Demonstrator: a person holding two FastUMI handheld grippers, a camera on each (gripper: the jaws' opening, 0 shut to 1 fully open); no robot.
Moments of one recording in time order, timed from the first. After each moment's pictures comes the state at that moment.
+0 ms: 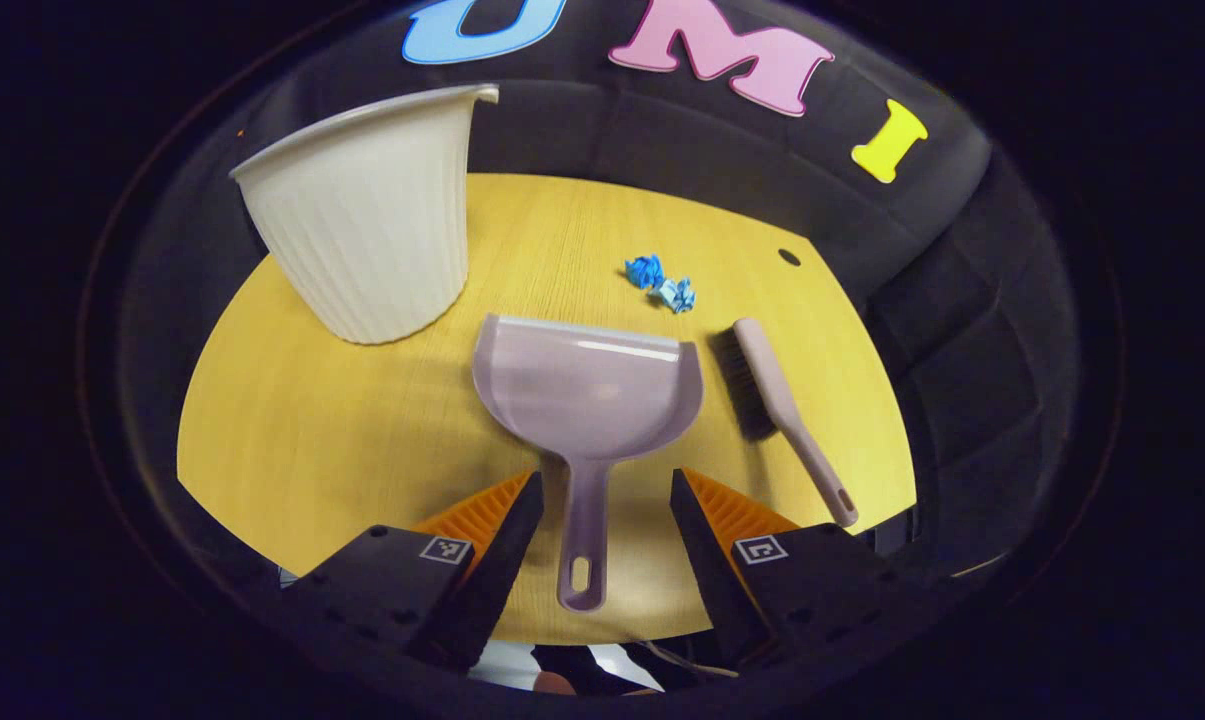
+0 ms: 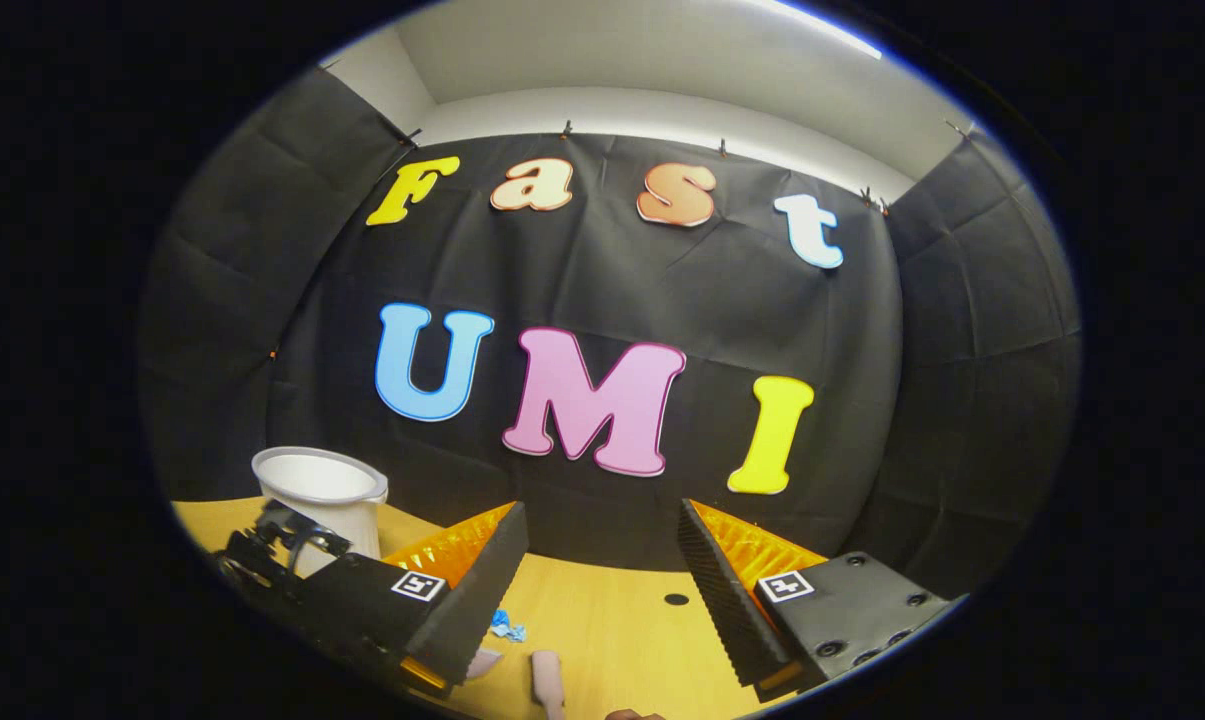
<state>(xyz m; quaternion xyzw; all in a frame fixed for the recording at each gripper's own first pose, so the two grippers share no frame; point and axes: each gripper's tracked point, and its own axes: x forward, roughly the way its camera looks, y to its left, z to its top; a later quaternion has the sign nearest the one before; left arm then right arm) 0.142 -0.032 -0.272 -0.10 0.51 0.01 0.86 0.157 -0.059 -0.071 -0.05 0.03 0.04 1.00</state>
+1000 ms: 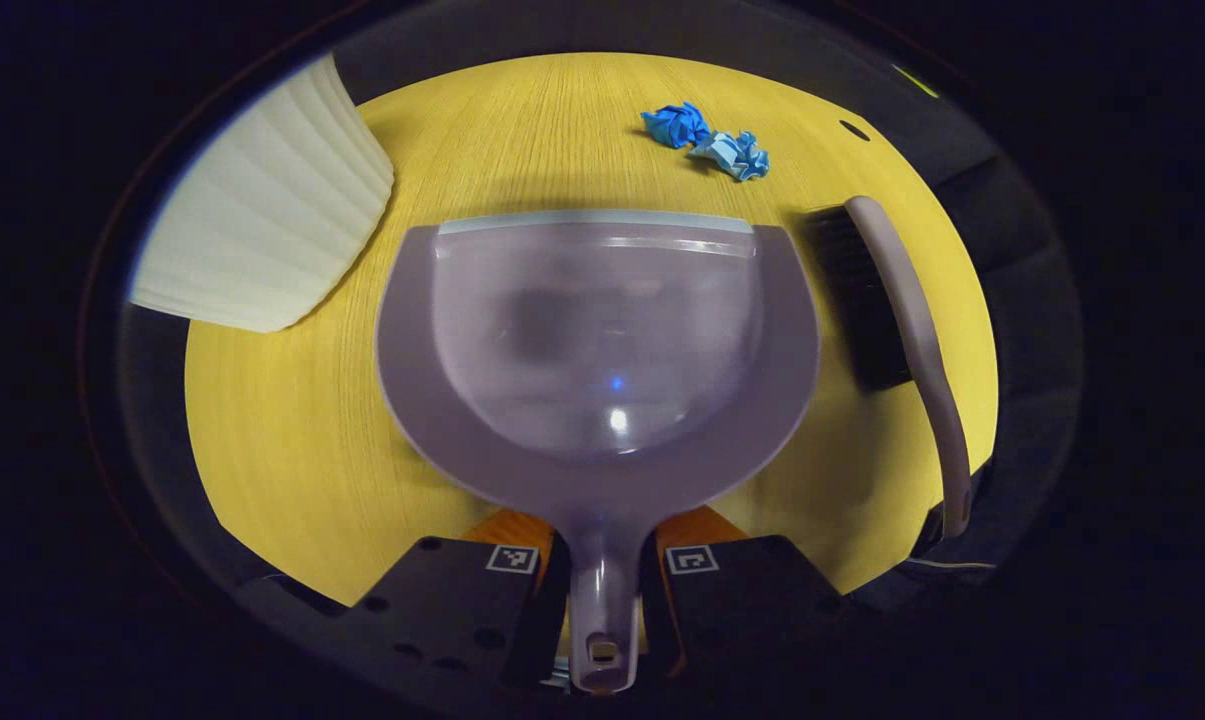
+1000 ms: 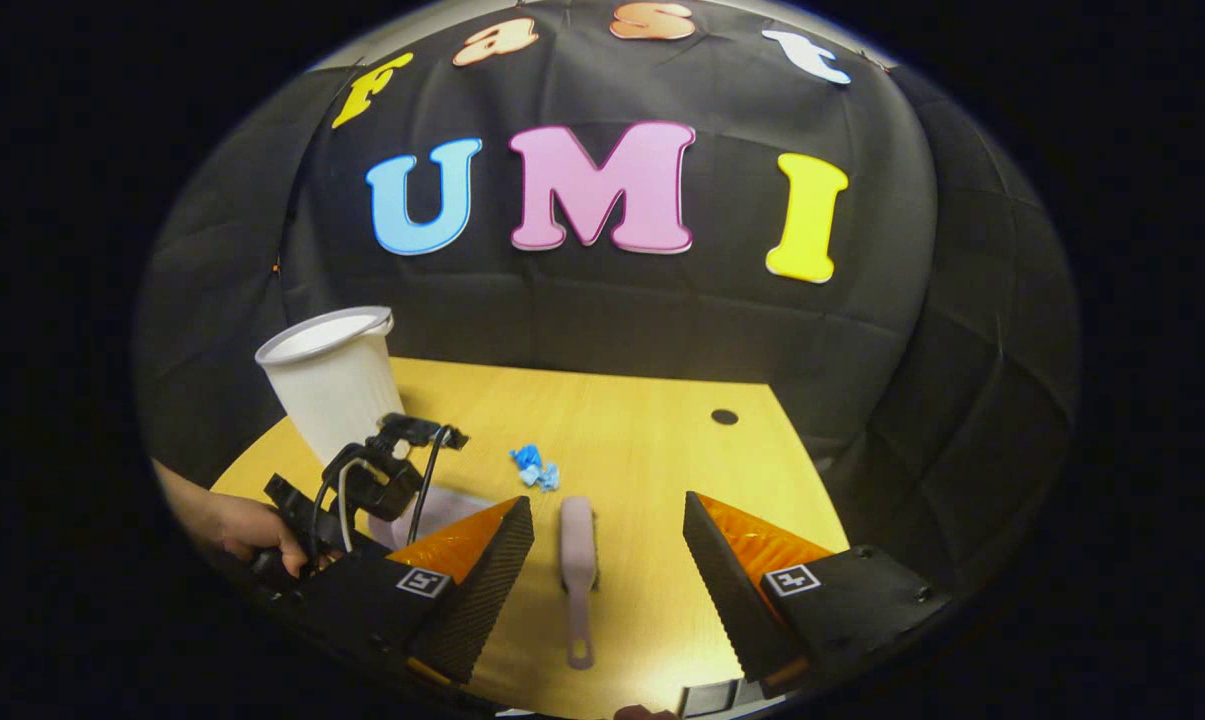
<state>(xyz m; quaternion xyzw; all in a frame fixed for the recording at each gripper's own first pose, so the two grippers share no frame) 0.177 -0.018 -0.339 -0.03 0.66 0.01 0.75 0.114 -0.067 -0.244 0.00 0.33 0.07 0.94</state>
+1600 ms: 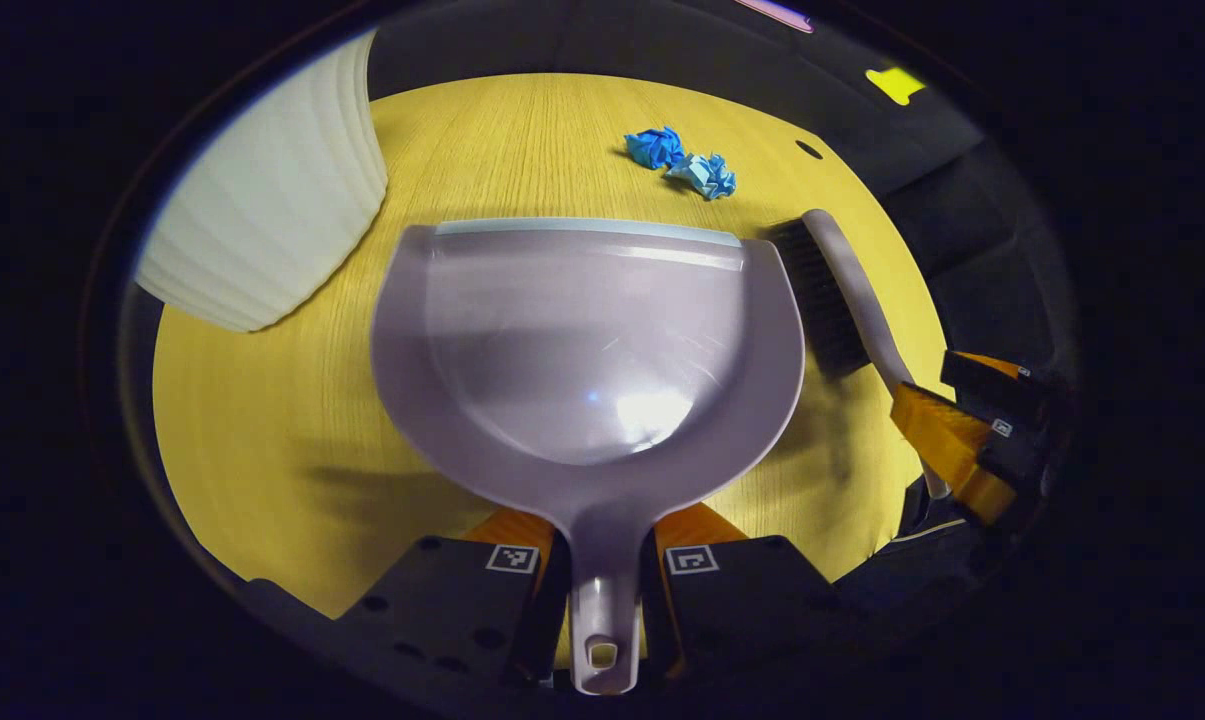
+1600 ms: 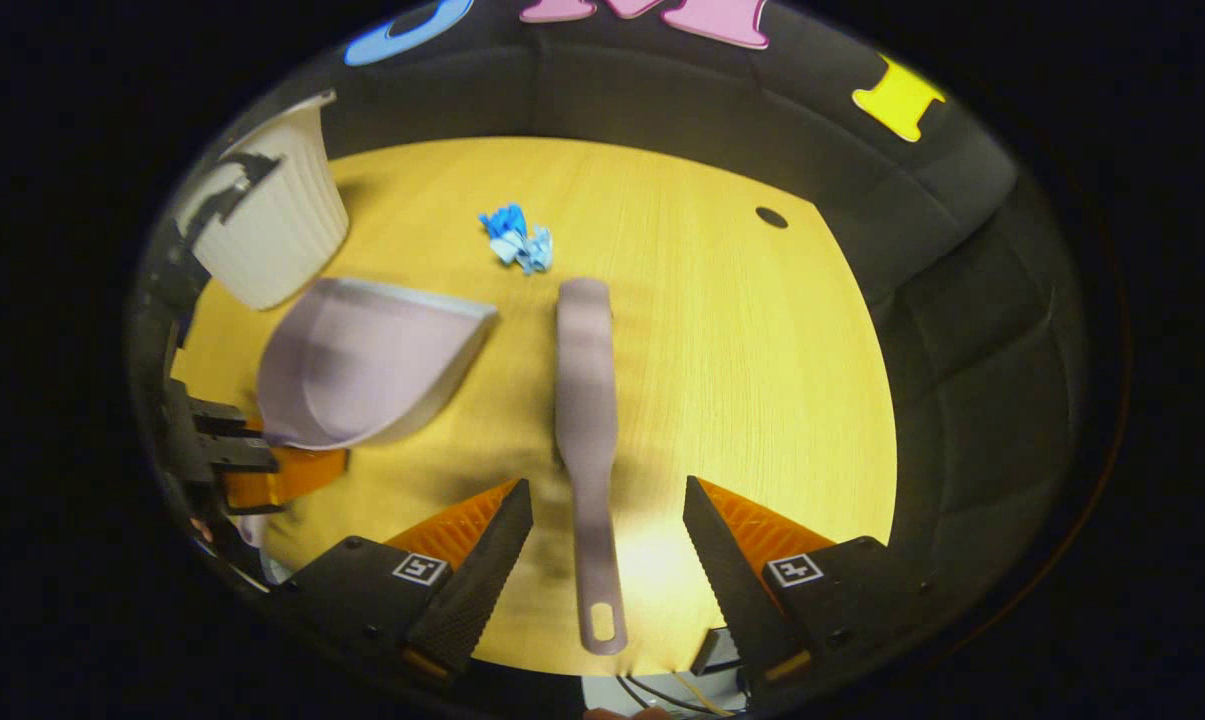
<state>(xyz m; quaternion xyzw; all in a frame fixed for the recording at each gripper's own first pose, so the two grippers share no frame) 0.168 -0.009 -0.340 -0.06 0.61 -0.07 0.78 0.078 -0.073 -0.414 -0.10 0.62 0.03 0.78</state>
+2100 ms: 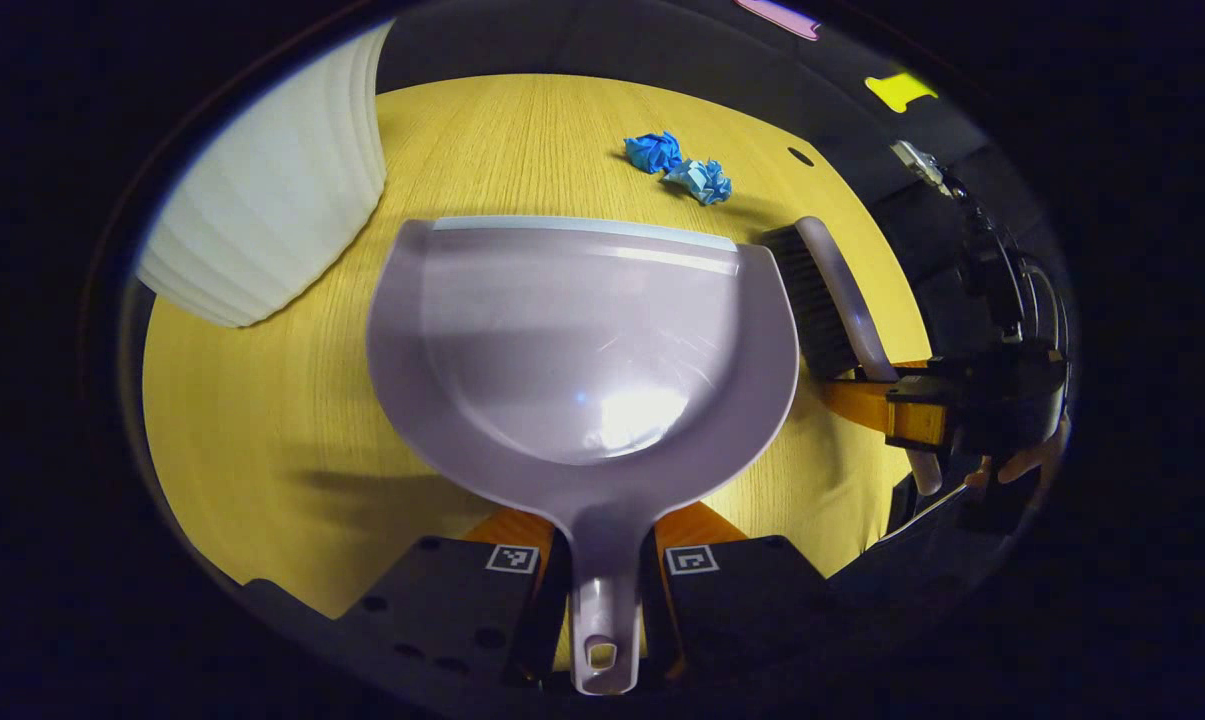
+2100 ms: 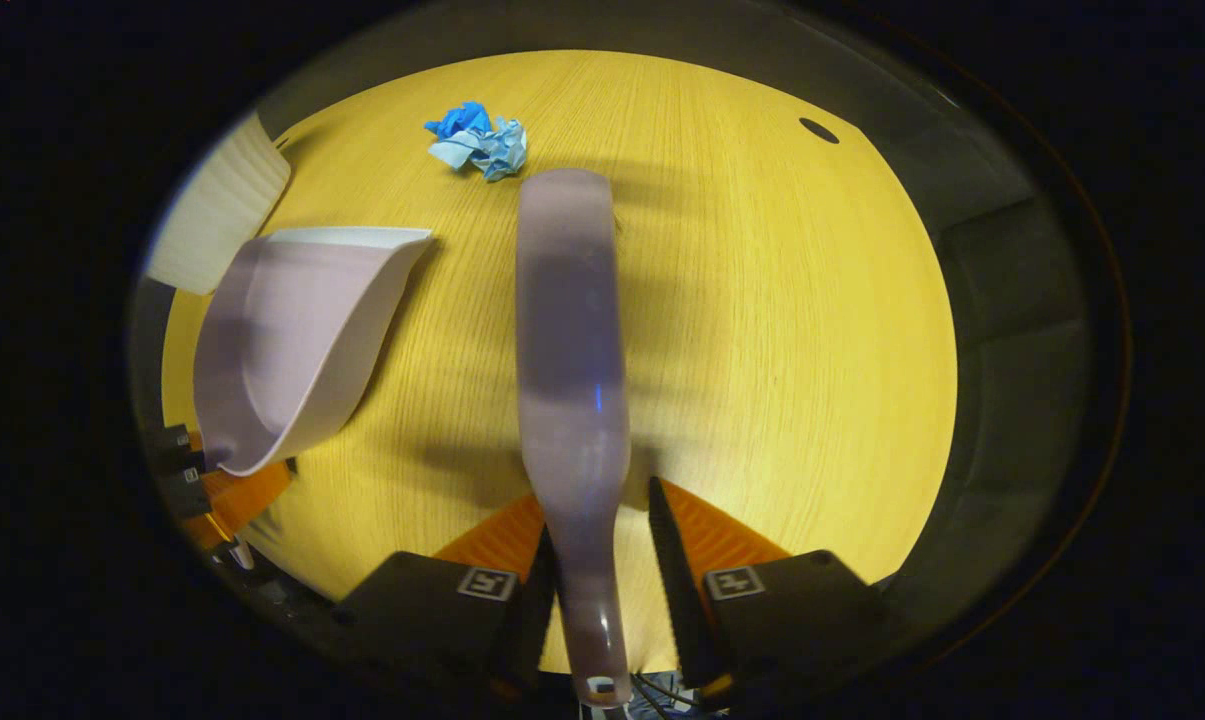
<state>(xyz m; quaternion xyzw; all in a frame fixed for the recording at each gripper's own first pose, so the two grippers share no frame) 0.168 -0.007 -0.339 -0.08 0.61 -0.08 0.78 0.077 -0.068 -0.463 -0.06 0.72 0.03 0.69</state>
